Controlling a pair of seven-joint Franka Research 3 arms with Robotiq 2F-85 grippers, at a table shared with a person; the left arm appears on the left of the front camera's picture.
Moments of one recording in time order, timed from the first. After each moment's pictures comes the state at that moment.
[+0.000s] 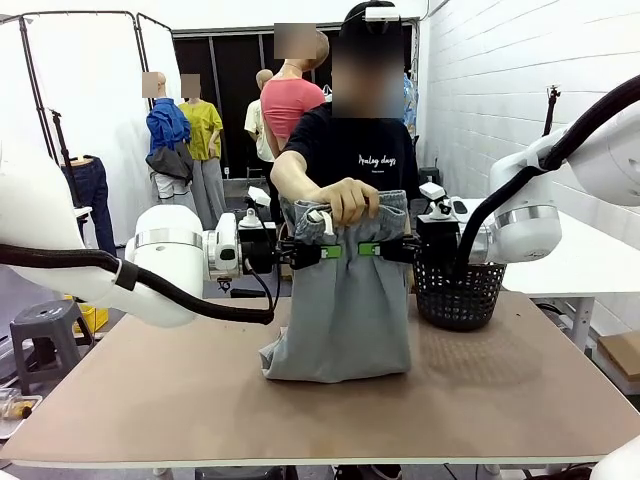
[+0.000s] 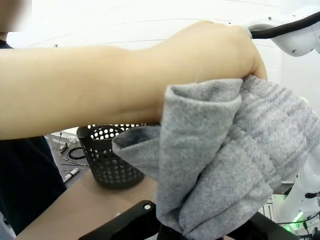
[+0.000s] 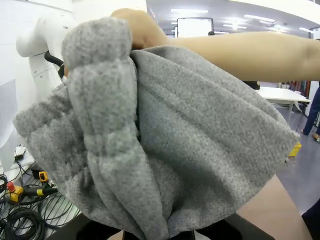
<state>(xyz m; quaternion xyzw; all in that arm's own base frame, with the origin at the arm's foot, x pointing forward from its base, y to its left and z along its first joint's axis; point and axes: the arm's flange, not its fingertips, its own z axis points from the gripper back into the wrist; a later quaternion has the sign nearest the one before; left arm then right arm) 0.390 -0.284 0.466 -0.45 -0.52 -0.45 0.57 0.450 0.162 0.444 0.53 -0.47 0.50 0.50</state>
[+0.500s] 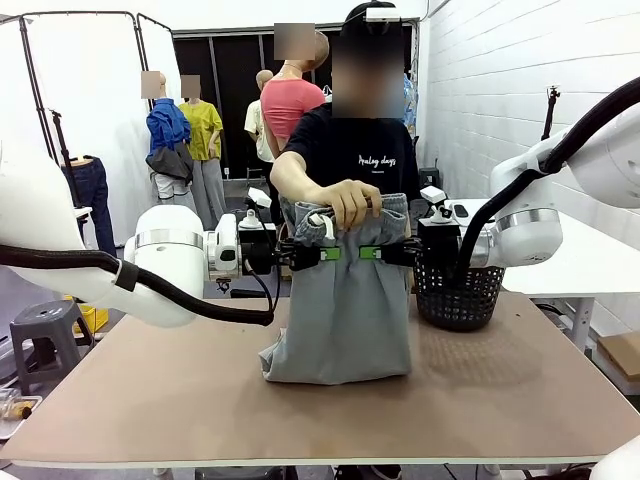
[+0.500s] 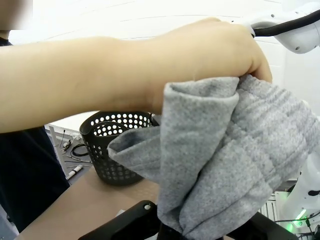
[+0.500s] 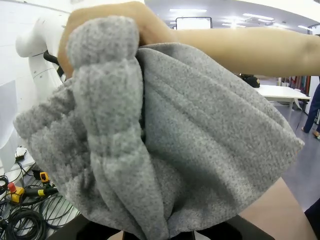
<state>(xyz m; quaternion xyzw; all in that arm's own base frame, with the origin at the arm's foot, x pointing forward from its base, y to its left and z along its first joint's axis) 0.389 -0.284 0.466 -0.44 -0.52 -0.46 0.58 0.448 0.160 0.438 0.53 -0.46 0.50 0.50</state>
